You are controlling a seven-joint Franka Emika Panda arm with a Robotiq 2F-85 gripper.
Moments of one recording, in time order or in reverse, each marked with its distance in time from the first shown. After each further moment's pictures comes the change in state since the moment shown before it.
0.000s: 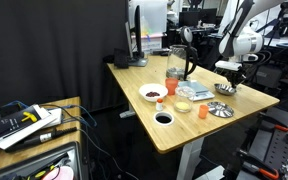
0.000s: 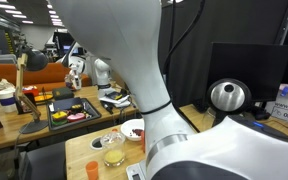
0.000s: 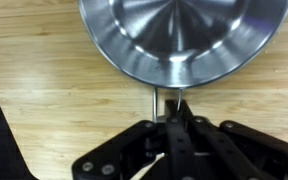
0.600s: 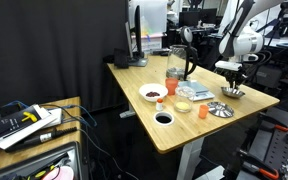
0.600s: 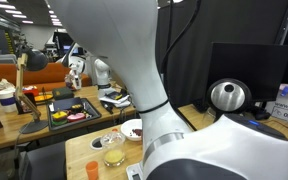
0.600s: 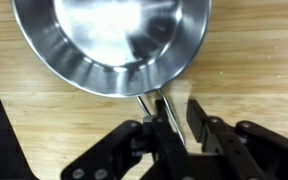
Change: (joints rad) arm 0.009 -0.009 -0.003 -0.015 -0.002 0.007 0.001
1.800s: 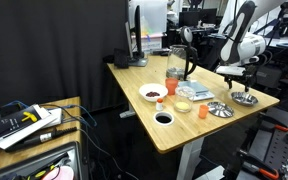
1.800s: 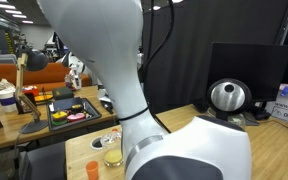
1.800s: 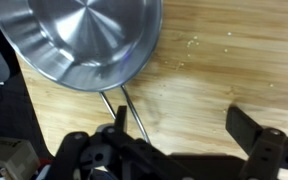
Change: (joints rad) arm 0.113 0.010 -0.083 -0.072 -0.167 0.041 0.060
